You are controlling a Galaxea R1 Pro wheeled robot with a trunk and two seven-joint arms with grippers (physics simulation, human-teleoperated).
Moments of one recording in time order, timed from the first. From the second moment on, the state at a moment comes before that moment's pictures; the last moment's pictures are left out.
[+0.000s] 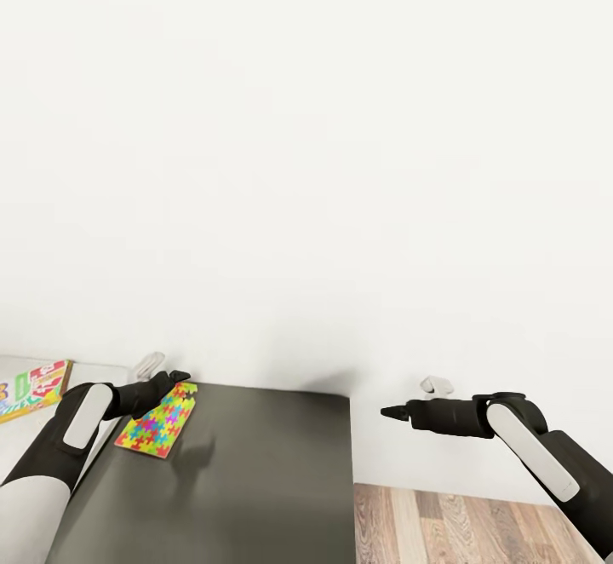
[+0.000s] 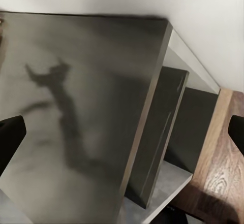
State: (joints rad) left arm -0.64 0.24 0.19 -0.87 0.76 0.83 0.03; right arm -0.49 -0.49 0.41 -1.32 -1.01 0.89 0.13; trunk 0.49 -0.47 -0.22
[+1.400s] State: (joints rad) left arm -0.64 0.26 0.19 -0.86 0.76 0.83 0.04; right arm -0.49 -0.50 0.40 -1.33 -1.01 0.90 0.13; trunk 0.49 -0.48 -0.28
